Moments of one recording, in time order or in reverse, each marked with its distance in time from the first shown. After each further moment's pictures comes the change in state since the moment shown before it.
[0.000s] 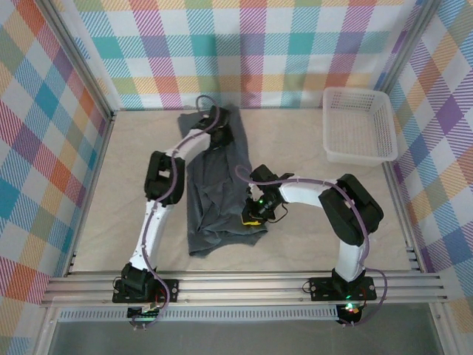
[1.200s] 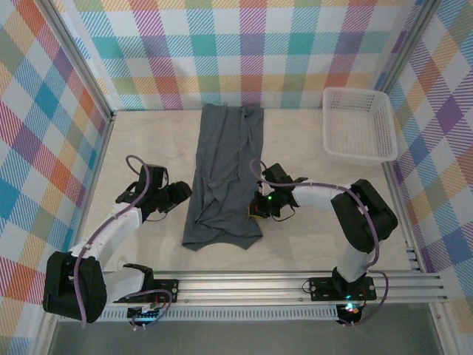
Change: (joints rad) left arm 0.185 -1.415 -1.533 0.035 0.209 -0.040; right arm -0.075 -0.113 -0.142 0.208 0.024 0.131
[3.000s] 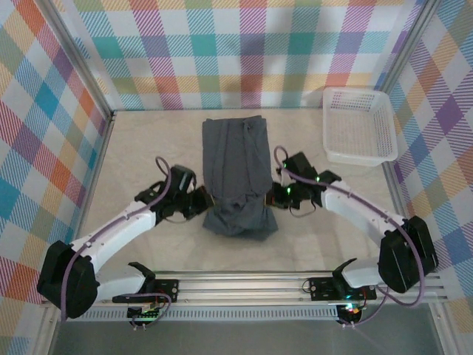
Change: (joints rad) left arm -0.286 0.048 0.131 -0.013 0.041 -0.206; right arm -0.090 -0.345 0.100 -0.356 0.125 -0.057
